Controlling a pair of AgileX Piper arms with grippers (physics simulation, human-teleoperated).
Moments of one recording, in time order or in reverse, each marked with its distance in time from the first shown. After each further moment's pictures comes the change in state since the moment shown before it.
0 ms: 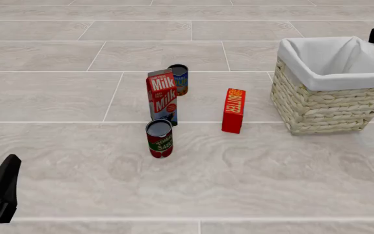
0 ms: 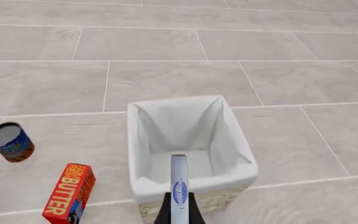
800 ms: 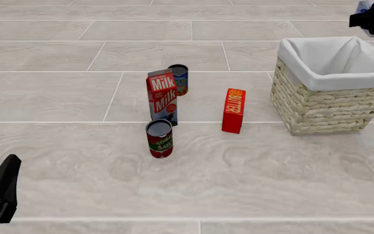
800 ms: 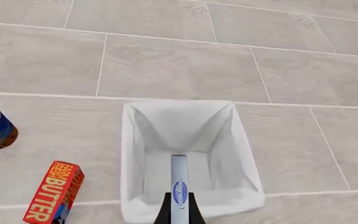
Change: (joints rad) left arm 0.000 0.000 0.000 0.000 0.000; right arm 0.011 0.310 -0.358 0.207 -0.089
